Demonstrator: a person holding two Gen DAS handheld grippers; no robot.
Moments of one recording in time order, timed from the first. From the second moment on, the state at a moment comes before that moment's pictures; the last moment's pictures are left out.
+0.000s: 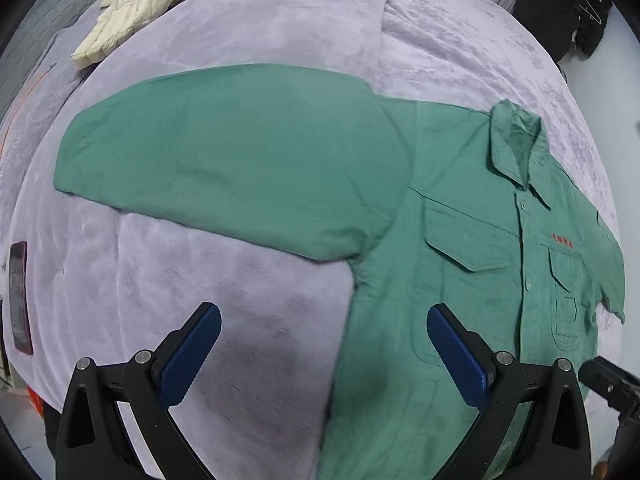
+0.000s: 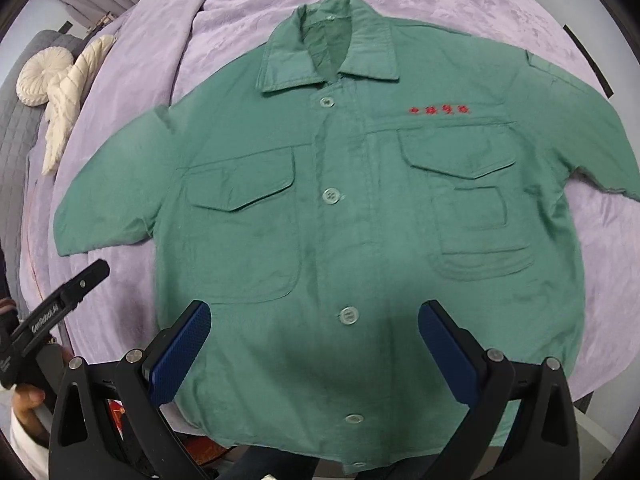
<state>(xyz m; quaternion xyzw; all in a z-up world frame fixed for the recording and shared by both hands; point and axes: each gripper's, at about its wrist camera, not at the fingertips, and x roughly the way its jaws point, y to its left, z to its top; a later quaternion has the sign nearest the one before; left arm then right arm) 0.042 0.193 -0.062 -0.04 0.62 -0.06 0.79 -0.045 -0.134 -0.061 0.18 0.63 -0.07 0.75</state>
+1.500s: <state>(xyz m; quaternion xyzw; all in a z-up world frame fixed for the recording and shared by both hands) 0.133 0.144 0.005 -0.10 0.42 -0.22 0.88 -0.035 -0.142 -0.068 0.18 0.63 -0.03 0.76</state>
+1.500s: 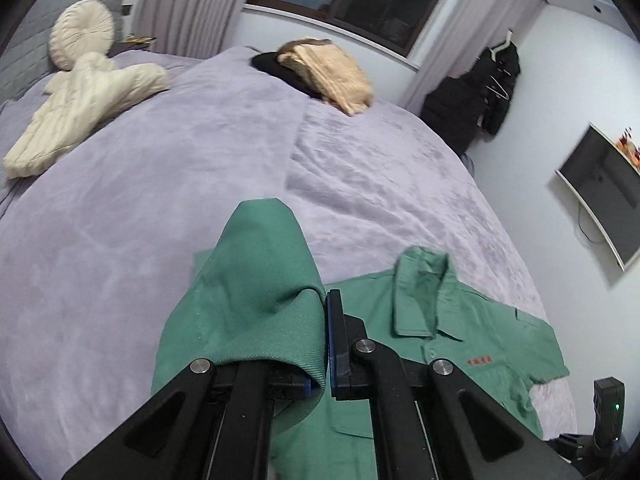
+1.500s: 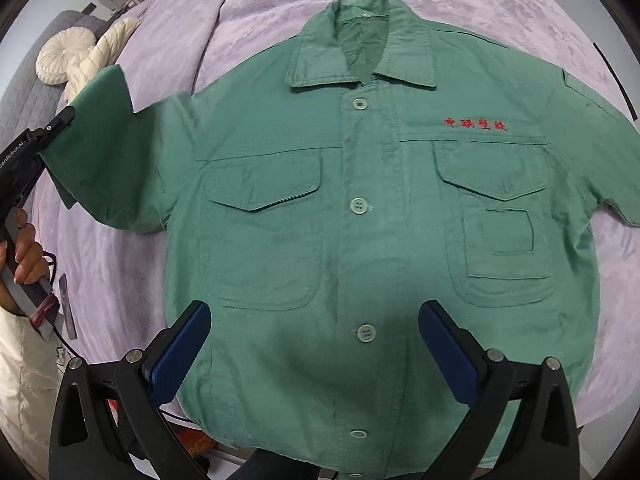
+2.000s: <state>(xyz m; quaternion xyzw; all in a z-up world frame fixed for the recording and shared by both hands) 0.085 -0.065 -0.131 0.08 0.54 -0.24 0.81 -0.089 -0.273 -0.118 0.28 0.62 -0.11 0.72</state>
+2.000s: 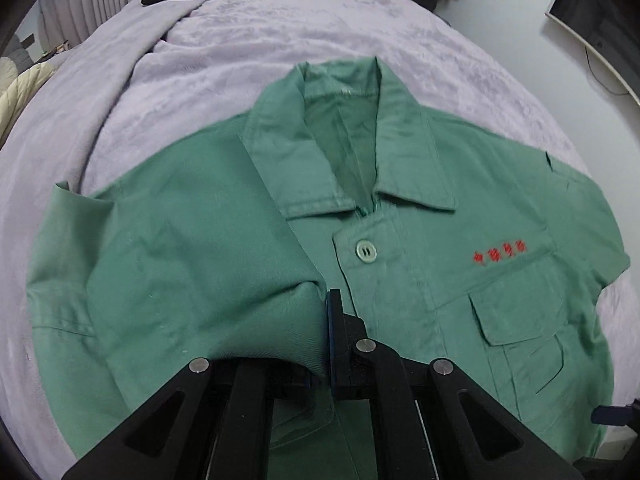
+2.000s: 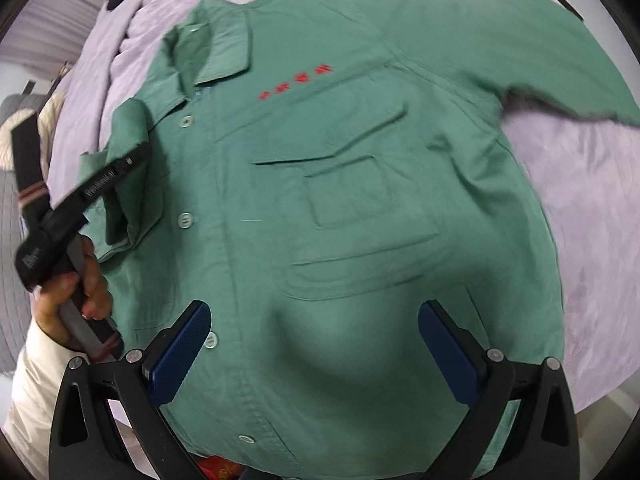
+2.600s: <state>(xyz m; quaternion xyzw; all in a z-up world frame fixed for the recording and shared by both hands) 0.071 0.049 -0.068 0.06 0.50 -0.12 0.85 -0.033 -0.236 -0.086 0.18 0.61 -0.06 0.77</state>
